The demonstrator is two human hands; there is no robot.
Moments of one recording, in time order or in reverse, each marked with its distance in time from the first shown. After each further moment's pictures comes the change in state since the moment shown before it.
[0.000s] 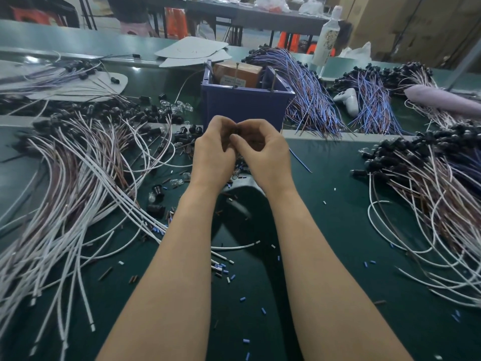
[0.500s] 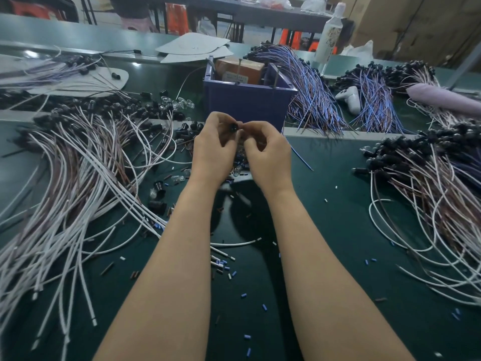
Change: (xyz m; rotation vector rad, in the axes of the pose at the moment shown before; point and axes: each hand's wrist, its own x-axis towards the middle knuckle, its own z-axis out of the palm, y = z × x) left_hand 0.003 -0.004 -0.002 -0.139 -0.007 -0.065; right_hand -0.003 -0.001 0.003 -0.134 0.072 0.016
